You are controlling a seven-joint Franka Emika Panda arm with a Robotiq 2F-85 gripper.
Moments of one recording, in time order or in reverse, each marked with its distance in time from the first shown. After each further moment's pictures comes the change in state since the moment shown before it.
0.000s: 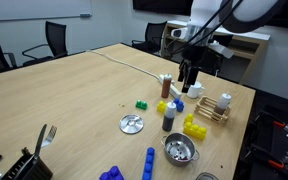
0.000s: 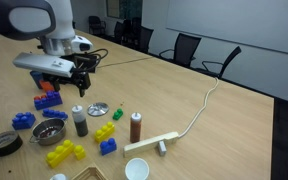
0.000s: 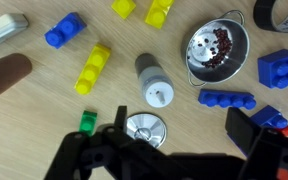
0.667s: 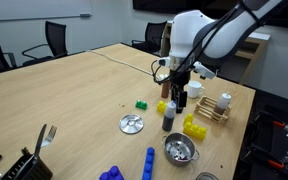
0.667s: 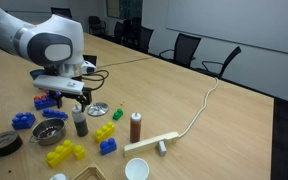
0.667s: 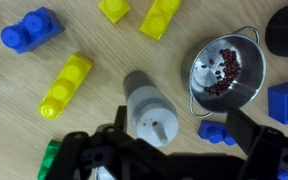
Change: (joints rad) arm -0.035 0.256 0.071 0.139 -0.092 -0.028 -0.003
